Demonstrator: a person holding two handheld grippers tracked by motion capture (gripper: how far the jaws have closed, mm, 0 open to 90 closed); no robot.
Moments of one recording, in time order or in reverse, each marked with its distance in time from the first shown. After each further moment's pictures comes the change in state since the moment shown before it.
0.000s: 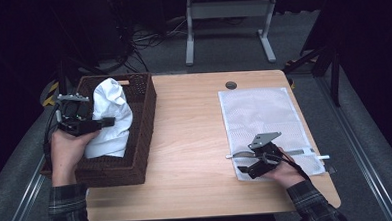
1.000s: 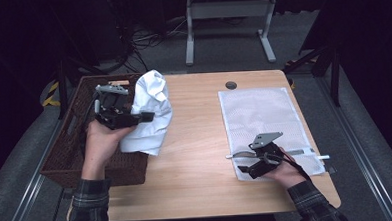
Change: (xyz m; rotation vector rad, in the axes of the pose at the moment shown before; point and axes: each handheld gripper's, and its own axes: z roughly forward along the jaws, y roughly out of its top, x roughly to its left) left arm -0.081 0.039 0.040 -0.006 -0.197 0.149; right arm 0.000 0.000 -0.003 -0.014 0.002 0.001
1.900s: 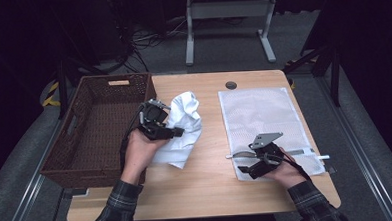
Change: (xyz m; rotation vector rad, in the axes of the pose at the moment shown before) left arm -0.028 -0.009 0.101 0.188 0.018 -0.006; right arm 0.000 0.000 -0.001 -0.004 0.002 -0.007
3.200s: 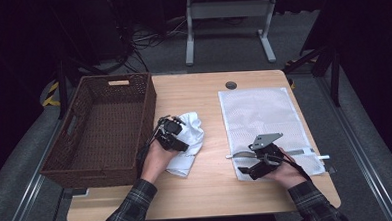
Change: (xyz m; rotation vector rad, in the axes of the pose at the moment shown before) left arm 0.025 -0.022 0.092 0.217 0.216 -0.037; right arm 0.001 -0.002 0.001 0.001 0.010 -0.008
